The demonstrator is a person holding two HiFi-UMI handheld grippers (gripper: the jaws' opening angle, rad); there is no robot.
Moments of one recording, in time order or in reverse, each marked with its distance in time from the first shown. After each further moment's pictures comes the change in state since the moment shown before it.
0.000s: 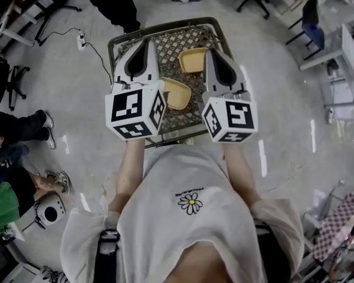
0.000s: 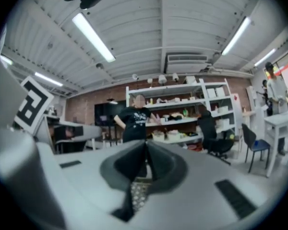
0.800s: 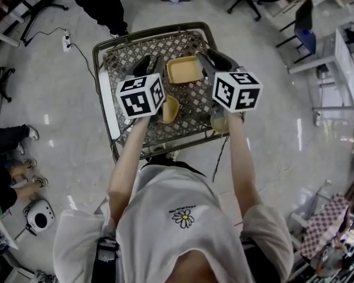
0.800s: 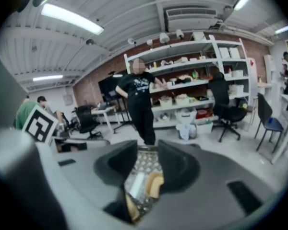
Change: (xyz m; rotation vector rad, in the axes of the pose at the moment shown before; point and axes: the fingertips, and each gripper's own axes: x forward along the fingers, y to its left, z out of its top) left arm 0.096 0.013 -0.152 -0.242 0.375 -0.011; right arm 0.092 -0.071 -0.097 0.087 0.438 0.163
